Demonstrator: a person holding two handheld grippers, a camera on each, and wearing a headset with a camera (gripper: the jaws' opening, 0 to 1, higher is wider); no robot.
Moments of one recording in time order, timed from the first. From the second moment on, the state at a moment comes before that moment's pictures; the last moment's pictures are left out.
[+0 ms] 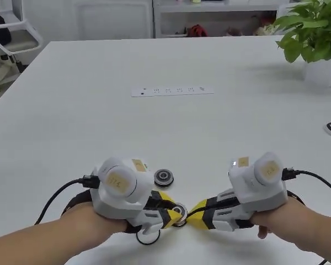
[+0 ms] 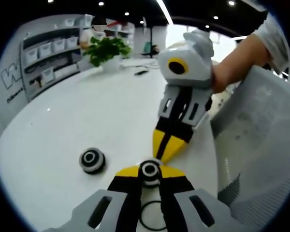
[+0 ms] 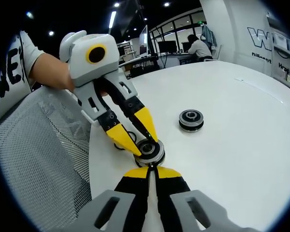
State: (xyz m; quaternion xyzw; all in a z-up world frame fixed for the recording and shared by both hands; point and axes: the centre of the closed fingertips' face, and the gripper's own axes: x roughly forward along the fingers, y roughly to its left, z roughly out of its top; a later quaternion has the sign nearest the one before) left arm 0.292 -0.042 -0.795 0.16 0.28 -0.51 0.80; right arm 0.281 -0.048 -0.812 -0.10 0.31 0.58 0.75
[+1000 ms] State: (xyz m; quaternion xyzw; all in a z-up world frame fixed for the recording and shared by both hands) left arm 0.290 -0.043 -0.794 0.17 0.27 -0.51 0.80; right arm 0.299 -0.054 -0.802 0.01 0.32 0.53 0.79
